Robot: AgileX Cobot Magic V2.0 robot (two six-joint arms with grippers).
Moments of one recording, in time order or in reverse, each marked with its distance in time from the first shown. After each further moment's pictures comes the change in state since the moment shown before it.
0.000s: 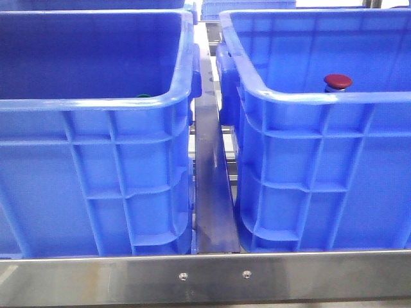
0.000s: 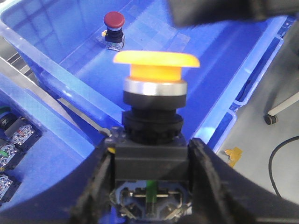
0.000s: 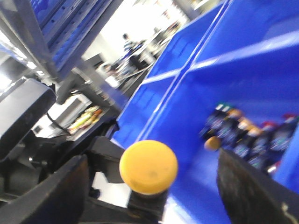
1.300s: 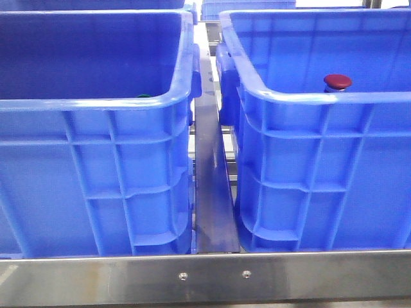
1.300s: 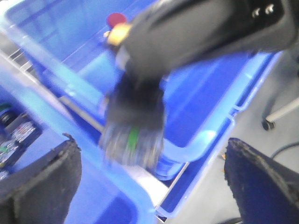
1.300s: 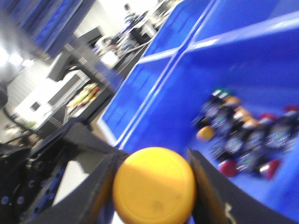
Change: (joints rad) left arm 0.033 -0.005 0.000 0.006 -0.001 -0.041; right arm 0.078 0.163 -0.111 -0.015 -0.083 -0.083
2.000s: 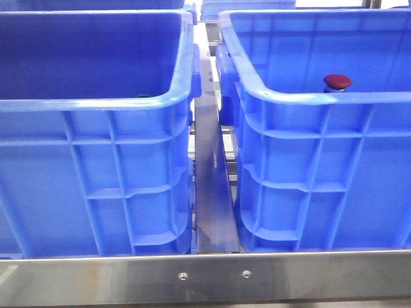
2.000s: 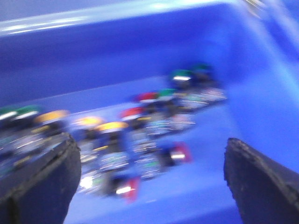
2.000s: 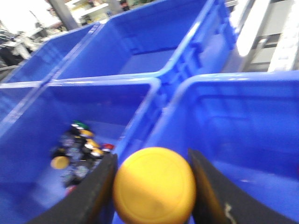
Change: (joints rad) left arm 0.602 -0.342 0.285 0.028 -0.024 -0.090; right arm -0.347 -0.094 0.000 -0.241 -0.135 -0.071
